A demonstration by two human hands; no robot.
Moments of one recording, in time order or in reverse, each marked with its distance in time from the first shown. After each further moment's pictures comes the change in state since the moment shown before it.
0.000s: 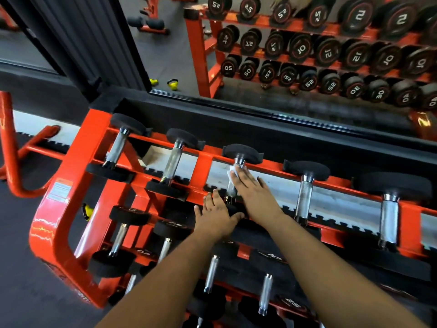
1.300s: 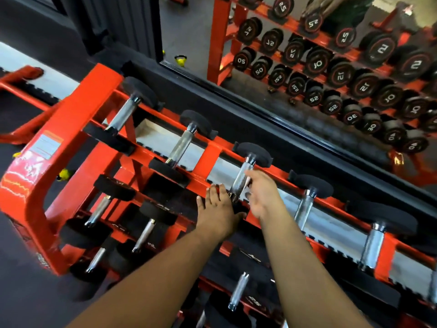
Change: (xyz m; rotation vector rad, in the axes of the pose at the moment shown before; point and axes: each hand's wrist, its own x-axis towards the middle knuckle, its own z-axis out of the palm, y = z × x) left_hand -0.003 -0.003 0.009 -0.092 0.082 0.039; right_hand 0.022 -0.065 -0.064 1.441 0.118 0.923
